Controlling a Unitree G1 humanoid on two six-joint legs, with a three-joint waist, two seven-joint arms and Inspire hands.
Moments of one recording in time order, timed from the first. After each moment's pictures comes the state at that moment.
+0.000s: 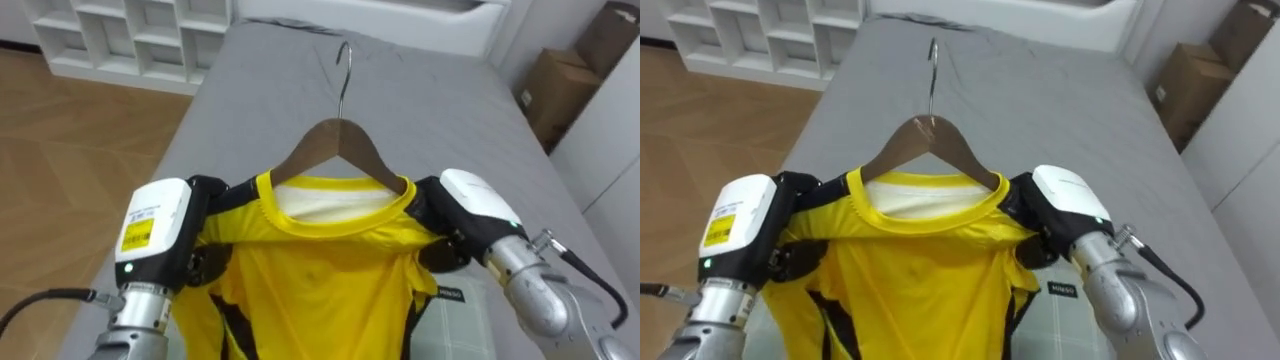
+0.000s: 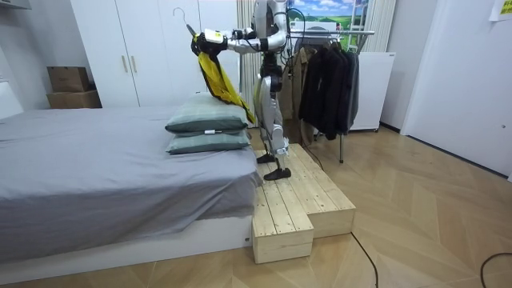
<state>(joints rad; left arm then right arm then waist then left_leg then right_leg) -0.03 0.37 -0.17 0.01 0.74 -0.02 0.36 -0.28 -0.46 0.22 0.15 -0.61 0.00 0.12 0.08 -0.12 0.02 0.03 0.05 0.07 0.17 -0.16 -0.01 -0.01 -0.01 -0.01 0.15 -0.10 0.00</state>
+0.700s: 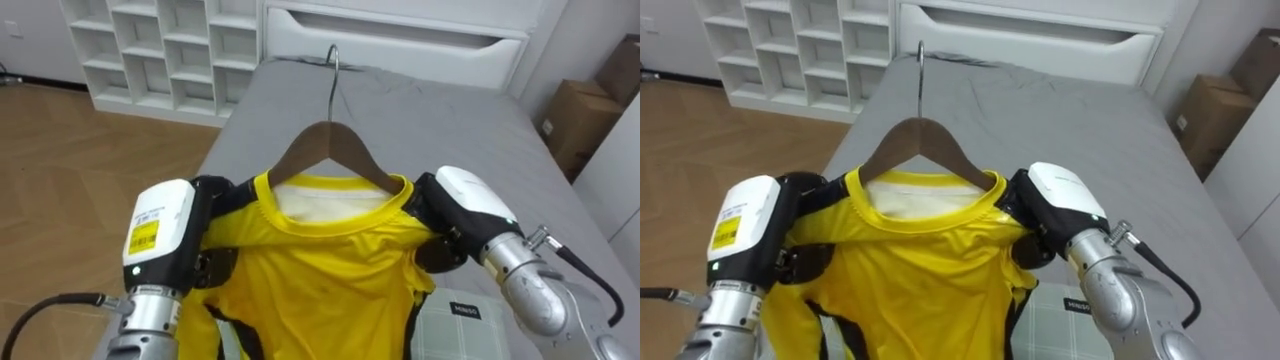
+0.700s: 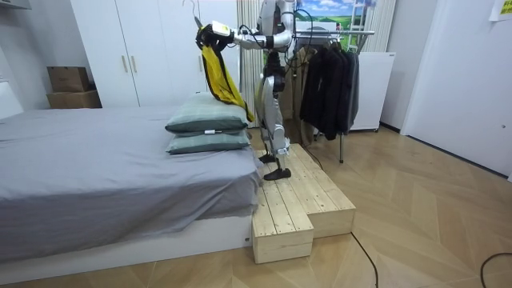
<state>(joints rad) -0.03 0.32 -0.18 0.01 0.73 -0.01 0.36 -0.29 -0.45 0.22 0.14 -0.62 0.03 0.16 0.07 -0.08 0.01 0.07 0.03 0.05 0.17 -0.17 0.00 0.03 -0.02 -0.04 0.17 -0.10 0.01</state>
